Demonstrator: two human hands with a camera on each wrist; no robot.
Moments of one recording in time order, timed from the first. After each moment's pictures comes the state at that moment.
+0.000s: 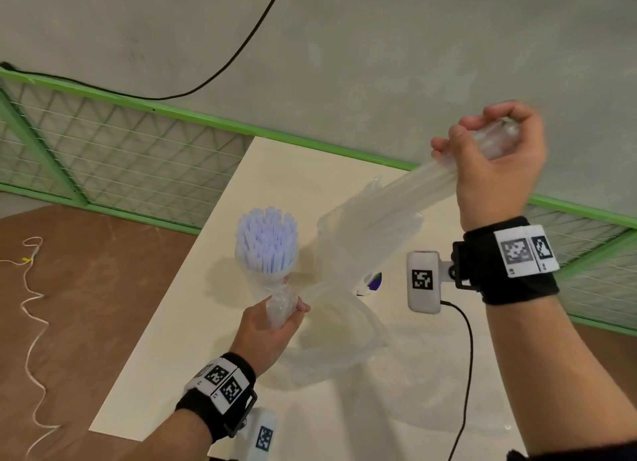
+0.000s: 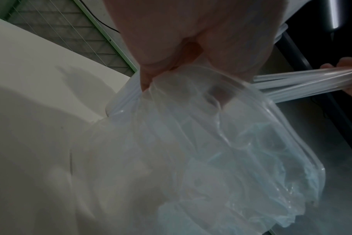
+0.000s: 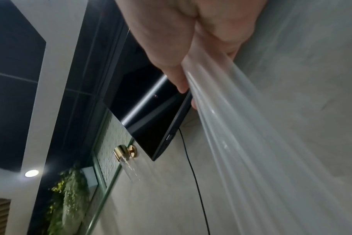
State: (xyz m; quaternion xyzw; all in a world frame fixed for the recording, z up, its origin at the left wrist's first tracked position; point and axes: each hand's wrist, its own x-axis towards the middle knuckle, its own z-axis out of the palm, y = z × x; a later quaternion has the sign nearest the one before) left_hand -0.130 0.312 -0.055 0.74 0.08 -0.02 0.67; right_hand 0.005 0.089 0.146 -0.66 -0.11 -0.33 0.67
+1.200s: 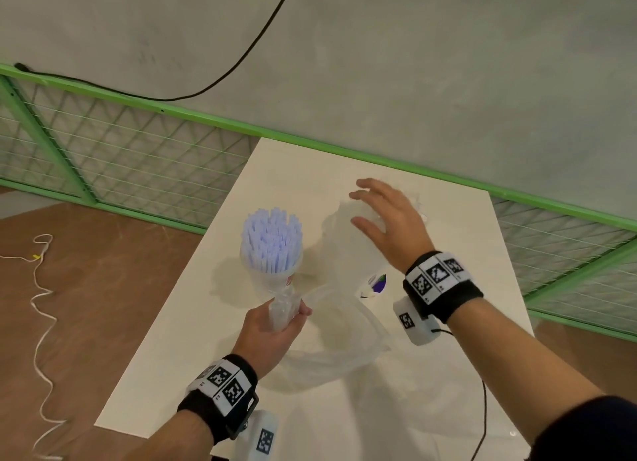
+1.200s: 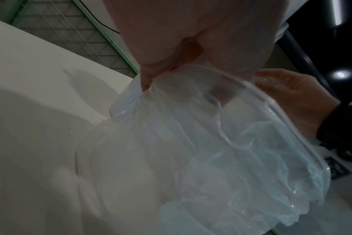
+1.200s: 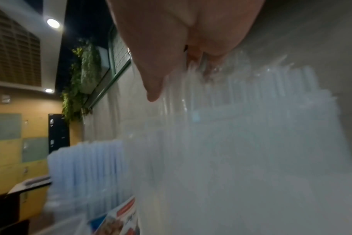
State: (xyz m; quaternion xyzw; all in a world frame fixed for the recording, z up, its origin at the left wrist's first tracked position) left_hand -0.133 0.314 -0.058 0.75 0.08 -0.02 0.66; right_hand 0.020 0.107 0.038 -0.91 -0.30 -0.16 0.23
